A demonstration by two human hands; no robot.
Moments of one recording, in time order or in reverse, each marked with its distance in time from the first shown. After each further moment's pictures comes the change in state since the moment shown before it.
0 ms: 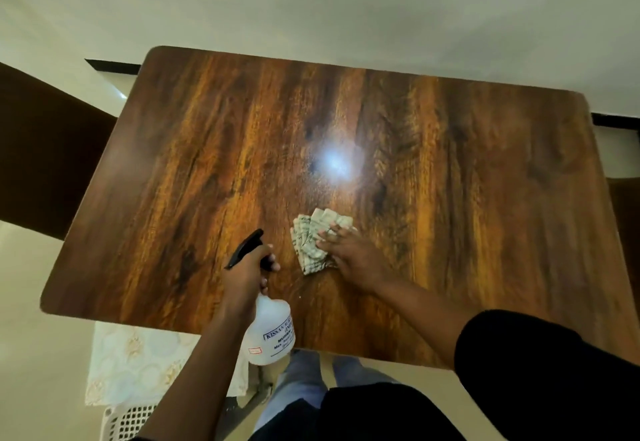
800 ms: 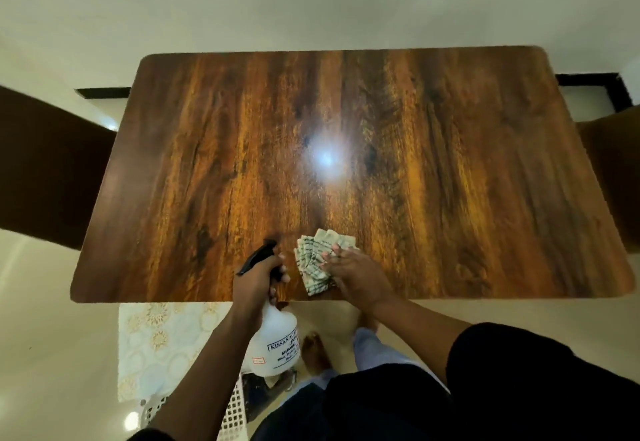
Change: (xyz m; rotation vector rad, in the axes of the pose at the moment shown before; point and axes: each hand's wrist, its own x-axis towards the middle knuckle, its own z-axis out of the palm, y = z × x) left_hand -0.056 -0.054 -0.056 0.152 -0.128 -0.027; right_hand -0.099 -0.086 0.069 -0.081 0.145 0.055
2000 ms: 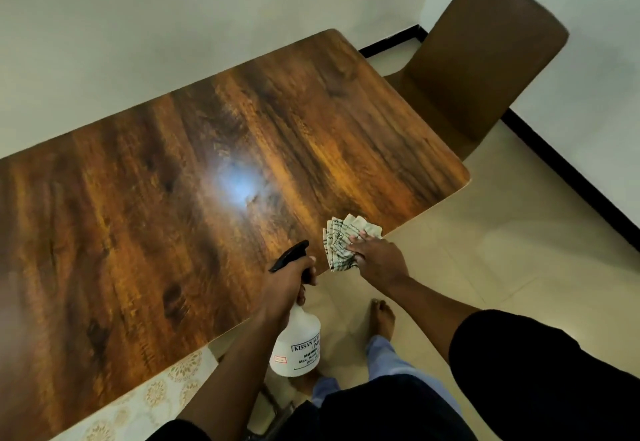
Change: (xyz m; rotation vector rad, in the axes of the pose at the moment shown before) left_hand -0.076 -0.038 0.179 0.396 -0.535 0.133; right_hand -0.194 0.082 -0.052 0.110 0.234 0.809
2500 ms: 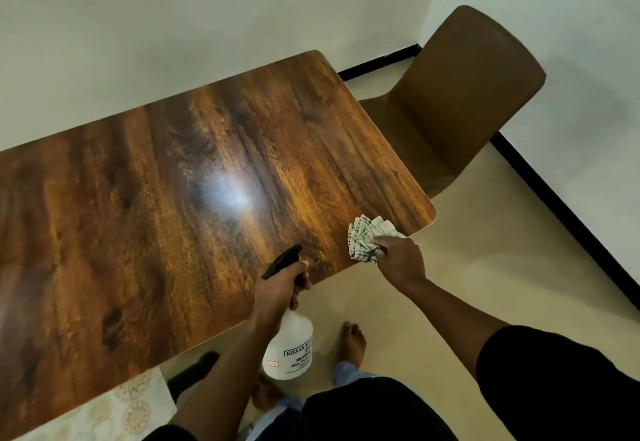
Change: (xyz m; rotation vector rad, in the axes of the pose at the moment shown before) left_hand 0.022 0.042 0.115 -0.033 0.084 0.036; right_hand 0.036 0.122 -0.103 0.078 0.118 0.227
